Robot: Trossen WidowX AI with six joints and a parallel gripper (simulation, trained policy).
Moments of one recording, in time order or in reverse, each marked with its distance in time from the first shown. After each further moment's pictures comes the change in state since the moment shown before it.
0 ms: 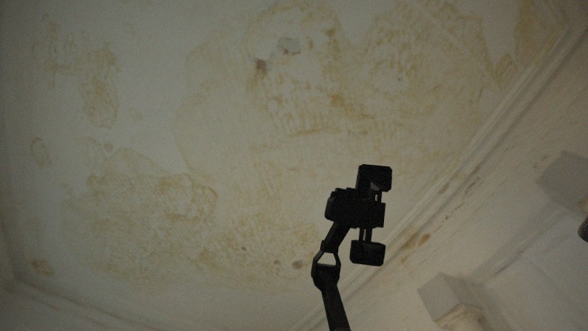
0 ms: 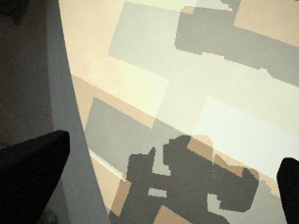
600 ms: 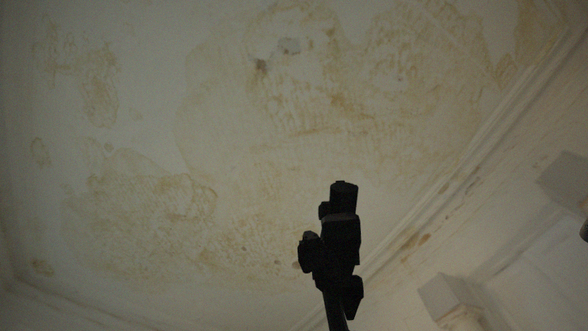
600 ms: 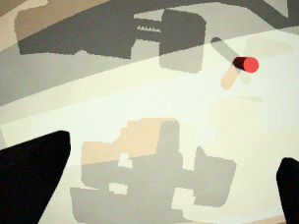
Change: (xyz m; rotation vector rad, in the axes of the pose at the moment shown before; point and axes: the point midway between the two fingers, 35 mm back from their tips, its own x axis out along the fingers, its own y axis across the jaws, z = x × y) arm 0.022 -0.107 0.039 0.210 0.036 -0.445
